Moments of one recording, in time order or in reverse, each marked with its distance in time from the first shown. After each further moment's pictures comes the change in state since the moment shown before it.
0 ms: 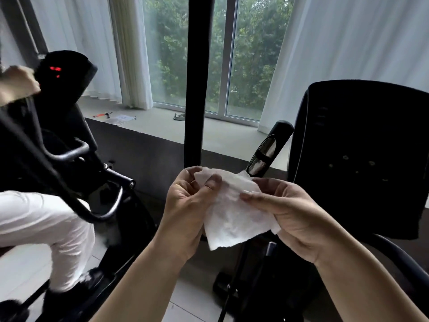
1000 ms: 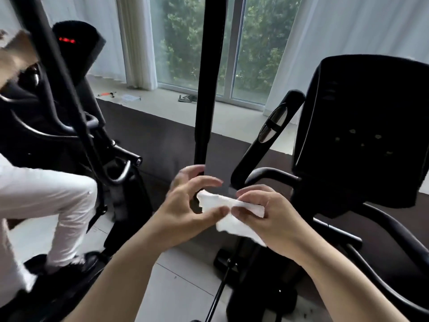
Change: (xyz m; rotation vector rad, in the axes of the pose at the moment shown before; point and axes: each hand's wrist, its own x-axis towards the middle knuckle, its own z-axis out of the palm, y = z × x) left_hand -0.046 -0.009 -0.072 1.037 -0.244 0.122; right_hand -0.023 0.078 0.010 -0.911 0.085 -0.187
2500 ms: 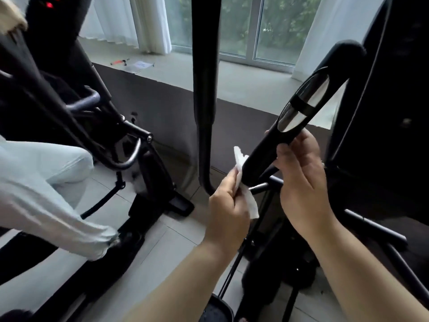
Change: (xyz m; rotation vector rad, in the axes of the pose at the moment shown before) left_hand 0.064 -0.025 0.116 -0.392 0.345 -0.204; right_hand 0.093 0.044 0.004 0.789 0.309 -0.311
